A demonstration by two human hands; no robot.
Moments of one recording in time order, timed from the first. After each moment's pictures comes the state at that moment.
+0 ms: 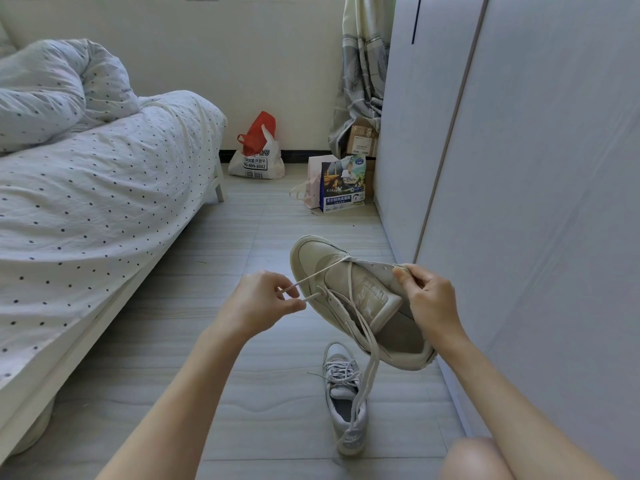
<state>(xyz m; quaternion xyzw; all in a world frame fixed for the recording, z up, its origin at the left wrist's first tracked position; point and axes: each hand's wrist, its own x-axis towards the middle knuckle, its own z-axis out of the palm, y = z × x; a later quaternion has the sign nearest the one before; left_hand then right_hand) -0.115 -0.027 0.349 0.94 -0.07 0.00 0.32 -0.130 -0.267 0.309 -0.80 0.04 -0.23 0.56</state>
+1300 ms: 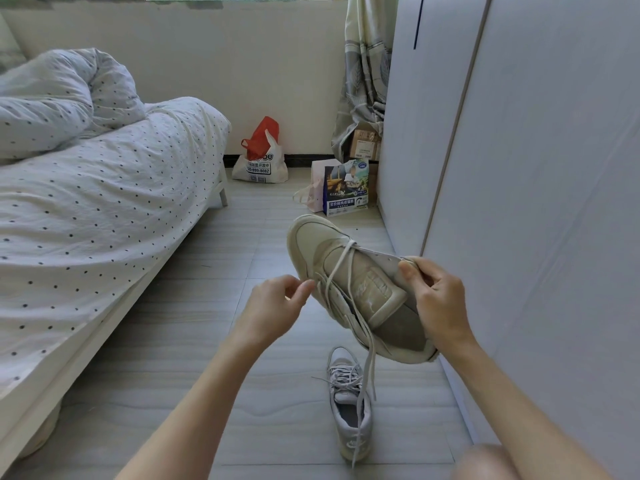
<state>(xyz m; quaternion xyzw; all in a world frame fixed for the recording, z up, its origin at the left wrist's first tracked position) -0.118 -0.040 0.341 0.91 -0.08 0.05 0.40 -0.144 -0.257 0.333 -0.78 -0.01 -0.28 0.57</state>
